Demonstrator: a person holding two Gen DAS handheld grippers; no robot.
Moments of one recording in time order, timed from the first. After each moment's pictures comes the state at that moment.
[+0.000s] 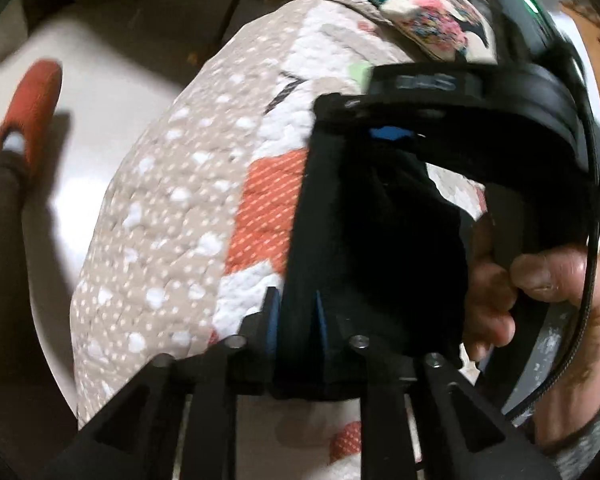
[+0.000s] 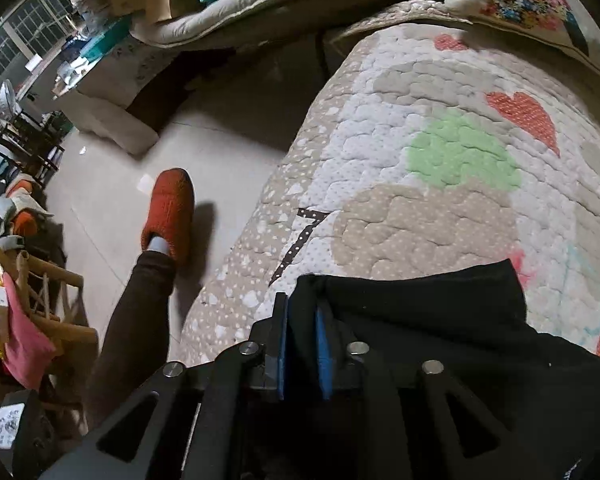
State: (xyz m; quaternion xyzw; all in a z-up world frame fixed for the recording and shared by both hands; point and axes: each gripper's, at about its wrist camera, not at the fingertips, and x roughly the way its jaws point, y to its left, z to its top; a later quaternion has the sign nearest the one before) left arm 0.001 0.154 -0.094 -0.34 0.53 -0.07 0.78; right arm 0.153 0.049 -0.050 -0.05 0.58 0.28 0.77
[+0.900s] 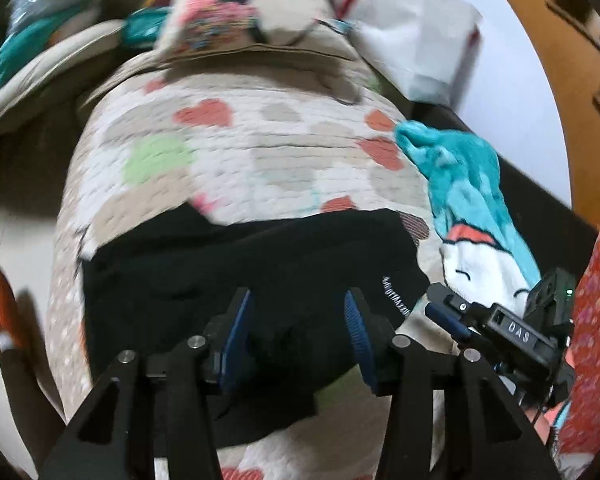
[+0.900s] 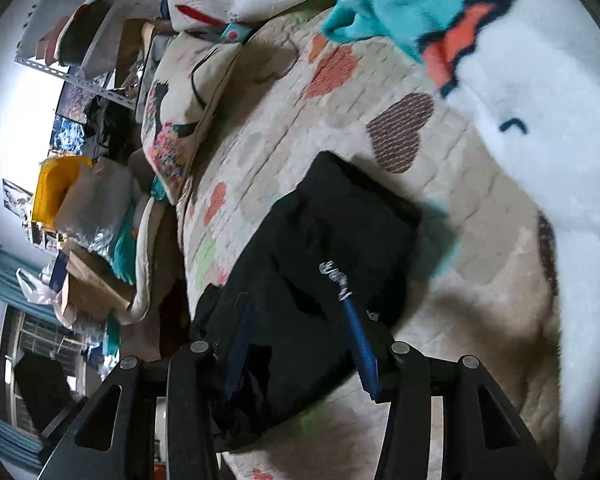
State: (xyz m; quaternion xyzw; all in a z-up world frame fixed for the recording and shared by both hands) left arm 0.078 -0.032 0.024 -0.08 0.49 -0.20 0.85; right arm 0.001 -0.308 -0.034 0.42 0.42 0.04 0.80
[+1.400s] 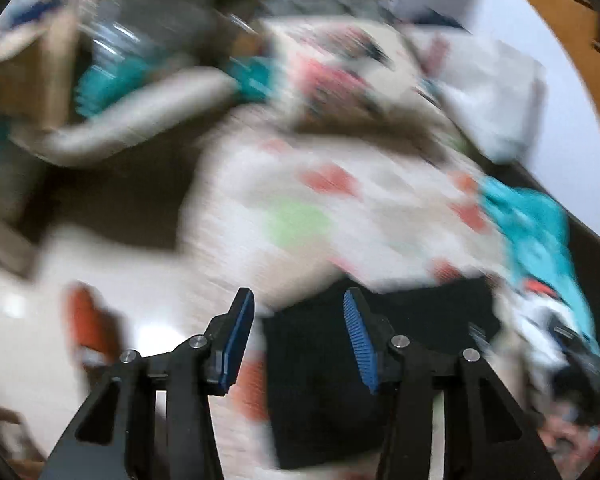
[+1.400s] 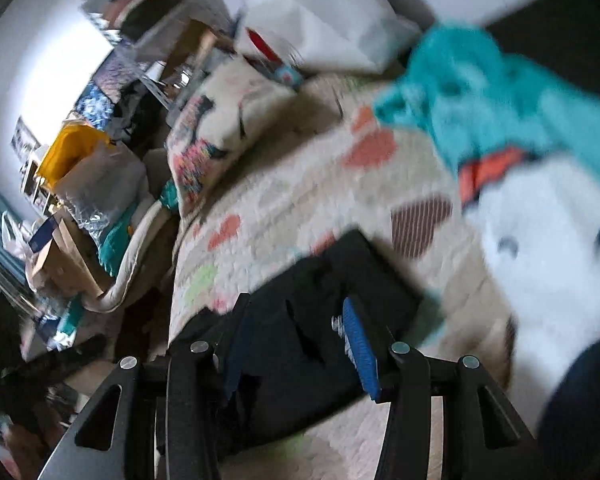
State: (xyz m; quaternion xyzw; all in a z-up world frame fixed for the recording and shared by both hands) left arm 0.088 0.099 0.098 -0.04 0.42 -0.03 0.91; right arm -0.010 -0.294 0.033 0.28 0.33 0.04 0.90
